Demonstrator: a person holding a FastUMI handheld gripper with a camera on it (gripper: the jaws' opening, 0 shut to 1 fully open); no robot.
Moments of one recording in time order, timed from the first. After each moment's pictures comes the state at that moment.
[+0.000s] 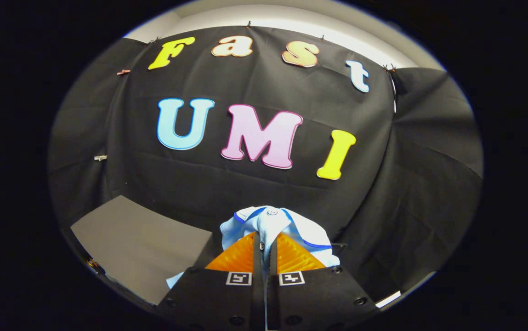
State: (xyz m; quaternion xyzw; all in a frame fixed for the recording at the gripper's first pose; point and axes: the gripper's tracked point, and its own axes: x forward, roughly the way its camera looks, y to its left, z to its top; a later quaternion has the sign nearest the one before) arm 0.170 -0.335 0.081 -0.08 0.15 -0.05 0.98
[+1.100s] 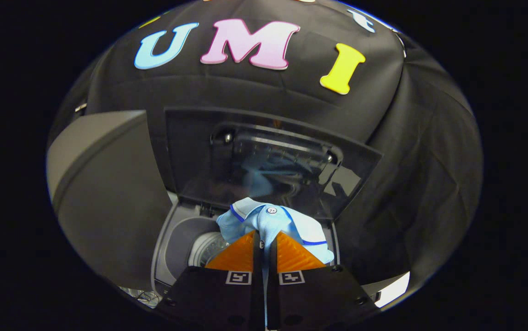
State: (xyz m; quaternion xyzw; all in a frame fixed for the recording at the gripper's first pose) arm 0.187 -0.428 -0.201 -0.09 0.36 -0.07 0.93
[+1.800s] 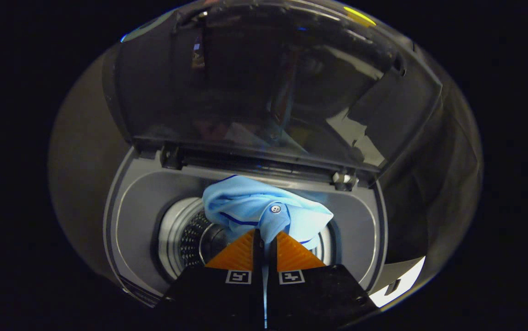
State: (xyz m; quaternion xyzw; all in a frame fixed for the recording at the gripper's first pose) arm 0.189 -0.451 -0.352 -0.06 0.48 -0.08 0.87
